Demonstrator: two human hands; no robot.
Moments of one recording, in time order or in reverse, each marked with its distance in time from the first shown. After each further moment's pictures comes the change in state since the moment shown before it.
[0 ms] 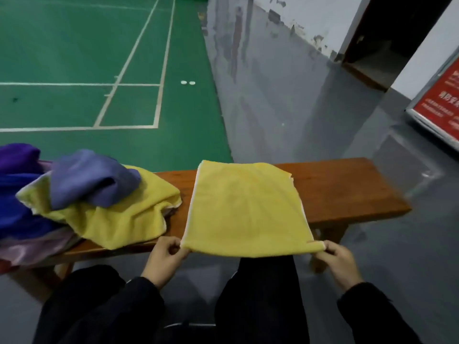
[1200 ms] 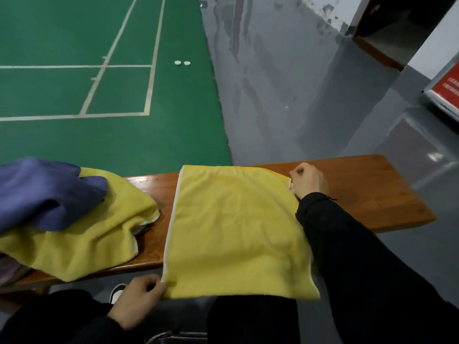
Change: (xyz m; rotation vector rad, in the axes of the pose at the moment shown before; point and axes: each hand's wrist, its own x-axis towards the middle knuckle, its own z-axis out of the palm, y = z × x) left_hand 0.019 -0.025 0.011 0.185 -0.198 -0.220; right_hand 0.231 -0.108 0.055 -0.696 0.334 -0.212
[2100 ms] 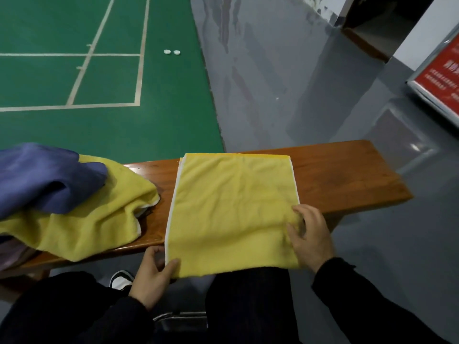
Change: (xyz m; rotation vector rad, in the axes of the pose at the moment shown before) left_hand -0.019 0.011 0.029 -0.385 0.184 -0.014; right_hand -0.183 0.083 -0.021 0.110 -0.027 -0.386
